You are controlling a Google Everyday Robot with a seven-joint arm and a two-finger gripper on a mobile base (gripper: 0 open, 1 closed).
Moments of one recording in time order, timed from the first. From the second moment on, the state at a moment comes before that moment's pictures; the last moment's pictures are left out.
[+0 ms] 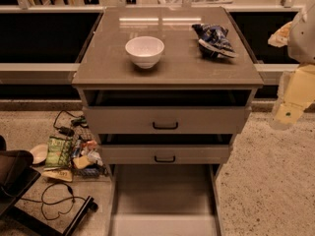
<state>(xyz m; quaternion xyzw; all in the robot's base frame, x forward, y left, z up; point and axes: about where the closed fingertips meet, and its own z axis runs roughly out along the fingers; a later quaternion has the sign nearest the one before) 0.438 -0.217 0.976 -0.60 0.78 -0.03 0.16</state>
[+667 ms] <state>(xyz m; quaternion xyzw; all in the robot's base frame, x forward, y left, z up) 0.463 -0.216 0.969 -0.59 0.79 -0.01 0.19</state>
